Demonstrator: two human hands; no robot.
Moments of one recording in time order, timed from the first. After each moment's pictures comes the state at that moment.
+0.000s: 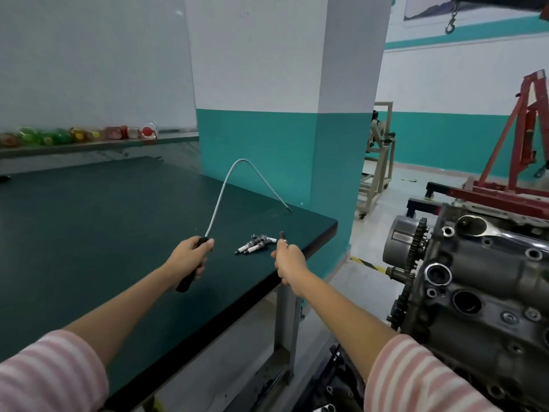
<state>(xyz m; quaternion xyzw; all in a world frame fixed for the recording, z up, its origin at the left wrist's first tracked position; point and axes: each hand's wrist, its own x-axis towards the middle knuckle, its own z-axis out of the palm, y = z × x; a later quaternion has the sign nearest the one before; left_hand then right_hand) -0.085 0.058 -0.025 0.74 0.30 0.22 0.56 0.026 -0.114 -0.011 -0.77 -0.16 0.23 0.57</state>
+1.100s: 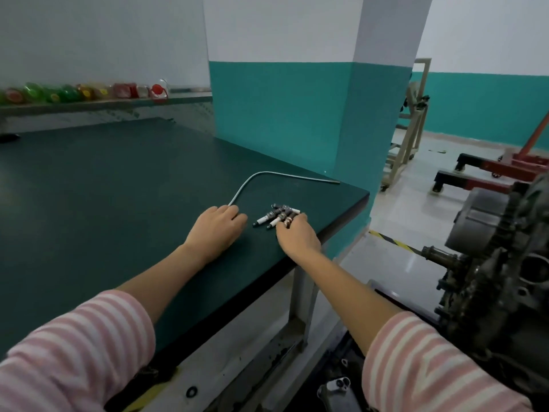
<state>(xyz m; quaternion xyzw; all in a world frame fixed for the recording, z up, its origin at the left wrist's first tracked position) -0.059 0.072 -0.051 0.94 0.06 0.30 -0.17 0.053 -0.062 -0.054 -0.88 -0.25 0.10 0.38</state>
